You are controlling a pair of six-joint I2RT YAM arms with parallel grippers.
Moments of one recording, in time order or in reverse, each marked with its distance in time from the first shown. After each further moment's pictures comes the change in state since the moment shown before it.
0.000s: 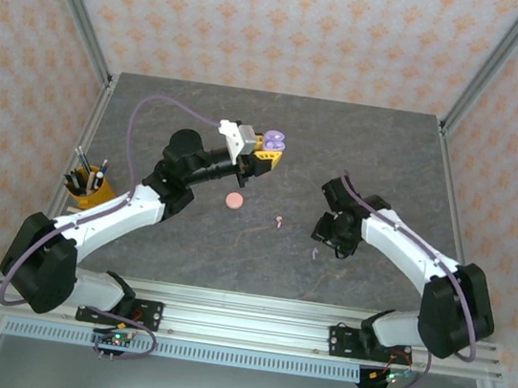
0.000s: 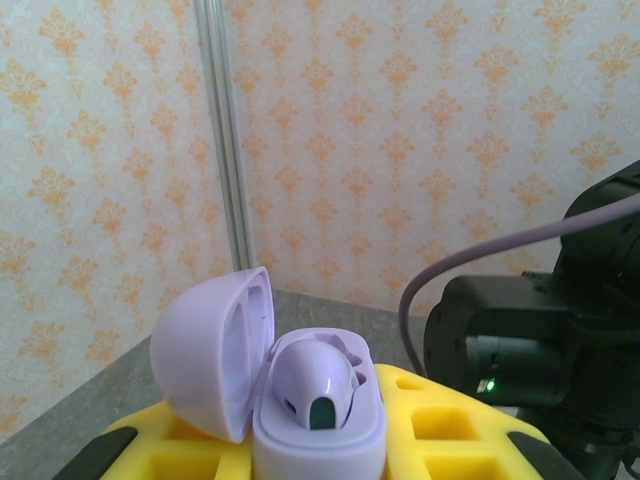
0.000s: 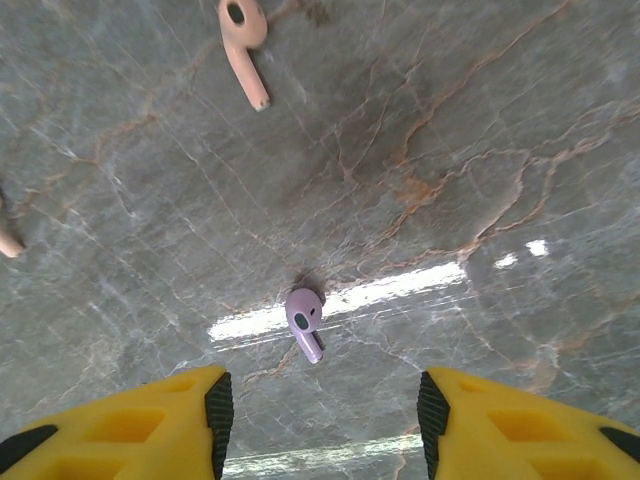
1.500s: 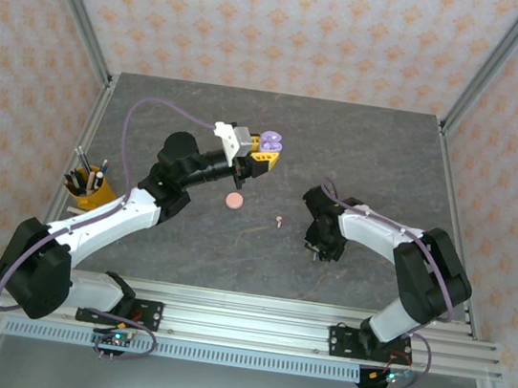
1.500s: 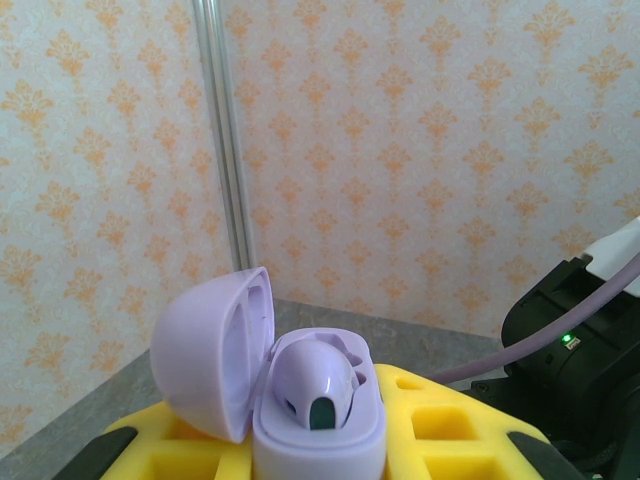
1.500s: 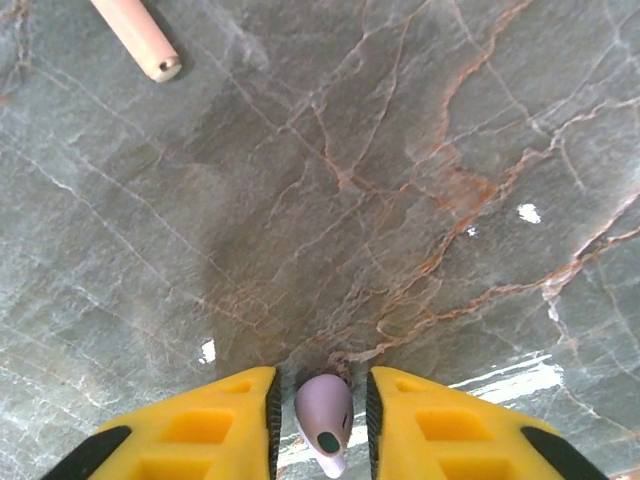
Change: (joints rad) left arm 0.000 -0.039 -0.020 0.008 -0.003 0.000; right arm 0.061 0.192 -0.041 0.129 0.031 0.164
